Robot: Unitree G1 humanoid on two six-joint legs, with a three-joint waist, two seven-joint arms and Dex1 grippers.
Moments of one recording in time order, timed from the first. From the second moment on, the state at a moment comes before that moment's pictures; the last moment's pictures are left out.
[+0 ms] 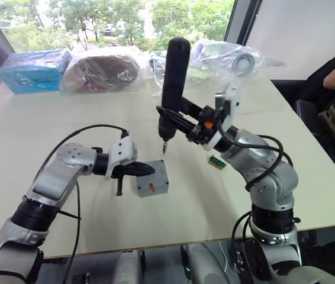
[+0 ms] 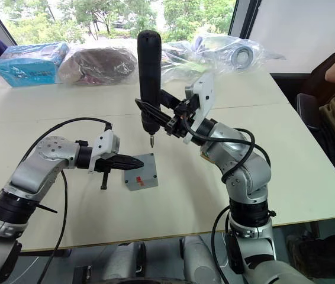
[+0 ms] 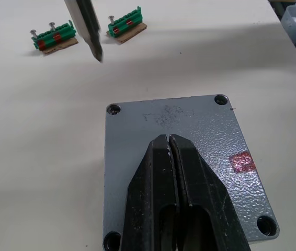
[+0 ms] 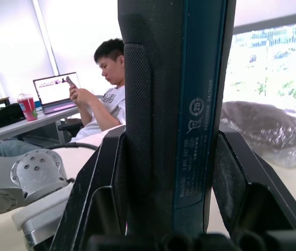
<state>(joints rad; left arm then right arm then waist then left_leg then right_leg) -0.49 0.73 -0.23 -0.09 -0.33 0.34 -1.20 -0.58 -0.16 -0.02 -0.42 0.56 0.71 0.56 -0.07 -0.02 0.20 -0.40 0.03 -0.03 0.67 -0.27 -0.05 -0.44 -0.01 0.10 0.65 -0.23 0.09</state>
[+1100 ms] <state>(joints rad) -0.45 0.73 -0.21 -0.12 -0.30 0.34 -1.19 -0.50 -0.18 0.12 -0.31 0.45 0.47 0.61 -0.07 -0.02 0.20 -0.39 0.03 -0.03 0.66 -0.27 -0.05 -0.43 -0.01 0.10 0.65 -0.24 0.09</state>
